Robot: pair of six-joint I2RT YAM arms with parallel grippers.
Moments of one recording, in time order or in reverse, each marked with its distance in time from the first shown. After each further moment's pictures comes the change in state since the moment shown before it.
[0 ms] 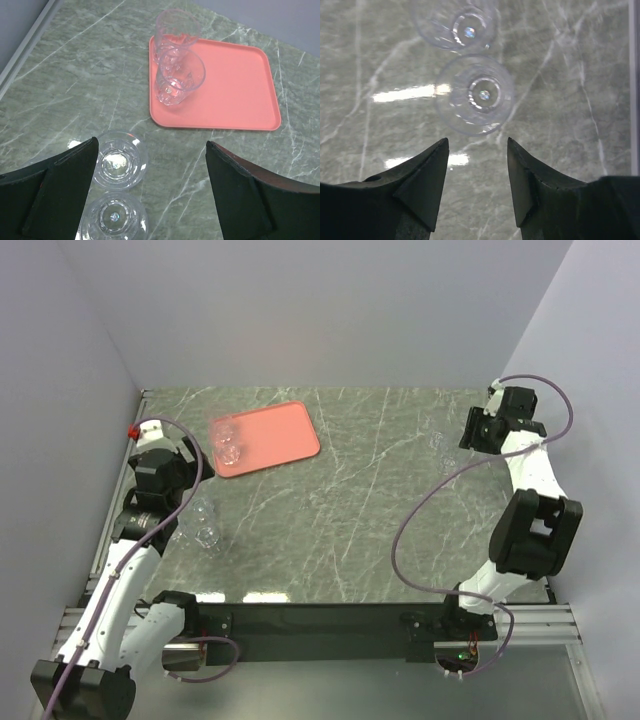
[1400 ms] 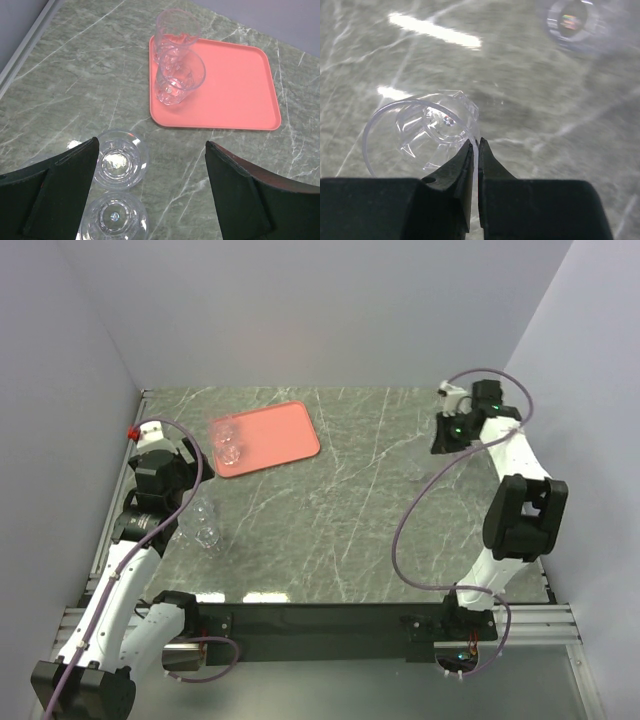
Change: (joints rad) left arm 0.000 -0.012 -0.008 0.006 0.000 0.000; right arm 0.093 0.140 0.128 -0.193 -0.224 -0.301
